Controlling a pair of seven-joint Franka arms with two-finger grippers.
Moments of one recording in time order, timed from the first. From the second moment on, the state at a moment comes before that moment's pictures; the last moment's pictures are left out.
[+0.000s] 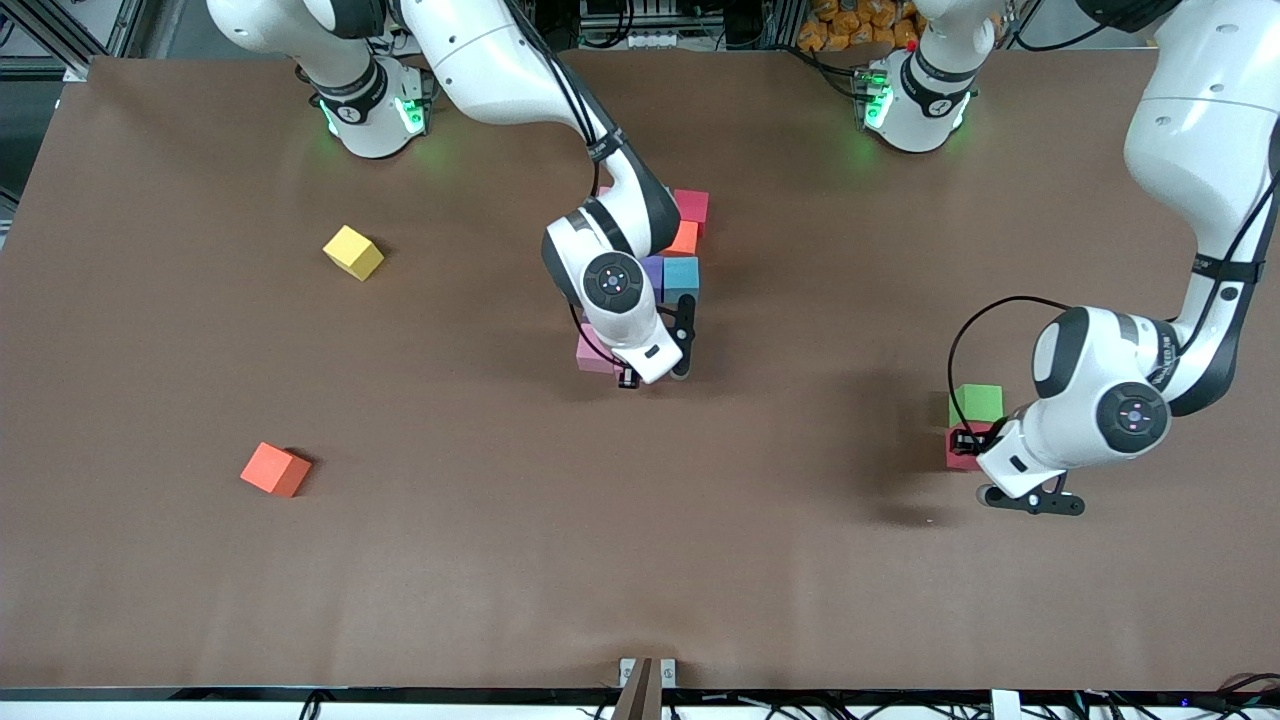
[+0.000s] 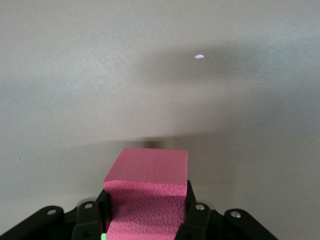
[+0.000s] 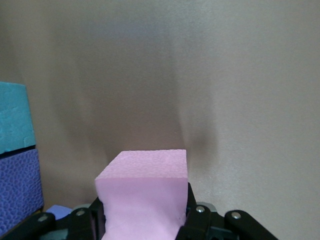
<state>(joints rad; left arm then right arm) 0.31 0.68 -0.45 -1.60 0.30 2.09 -0.15 1.06 0.86 -0.38 -1.42 0.46 2.16 -0.93</state>
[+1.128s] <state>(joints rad) 0.28 0.65 -0.46 -1.55 -0.07 1.95 -0.63 1.08 0.85 -0.37 -1.48 0.46 2.17 -0.88</state>
